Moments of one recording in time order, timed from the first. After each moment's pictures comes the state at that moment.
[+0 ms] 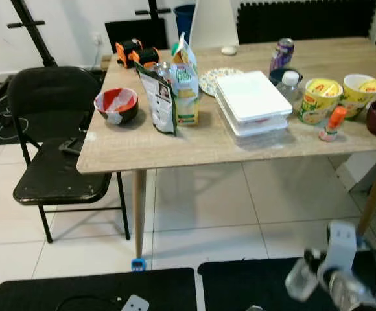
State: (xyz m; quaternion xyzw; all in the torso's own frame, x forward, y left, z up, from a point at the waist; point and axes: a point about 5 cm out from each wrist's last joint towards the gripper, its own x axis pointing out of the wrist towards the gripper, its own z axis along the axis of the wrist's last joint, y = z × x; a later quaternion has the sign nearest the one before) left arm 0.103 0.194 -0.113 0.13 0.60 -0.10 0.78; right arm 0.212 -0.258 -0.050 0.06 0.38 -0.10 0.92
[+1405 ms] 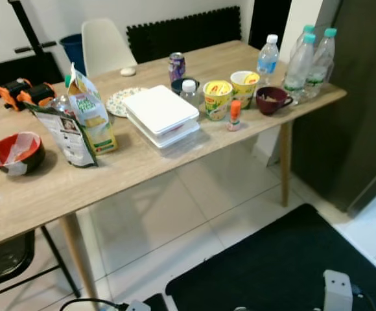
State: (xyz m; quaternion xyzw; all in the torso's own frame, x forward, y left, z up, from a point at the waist) left arm 0.088 0.197 -0.116 0.14 0.62 -0.10 0.76; right arm 0.155 -0.250 -0.084 0.04 0.47 -0.13 0.87
